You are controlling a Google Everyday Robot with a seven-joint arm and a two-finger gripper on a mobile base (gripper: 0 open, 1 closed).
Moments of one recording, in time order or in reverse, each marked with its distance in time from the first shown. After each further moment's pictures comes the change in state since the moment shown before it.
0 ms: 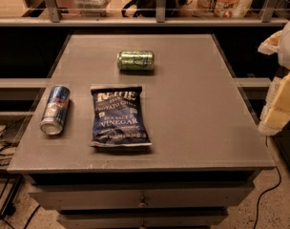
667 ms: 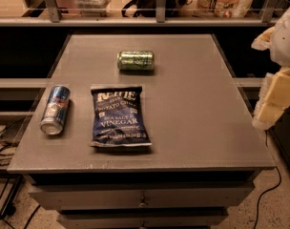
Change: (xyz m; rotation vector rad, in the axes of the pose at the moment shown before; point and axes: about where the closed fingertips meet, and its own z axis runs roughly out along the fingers) arm -0.009 -0.009 0.003 0.014 0.000 -0.029
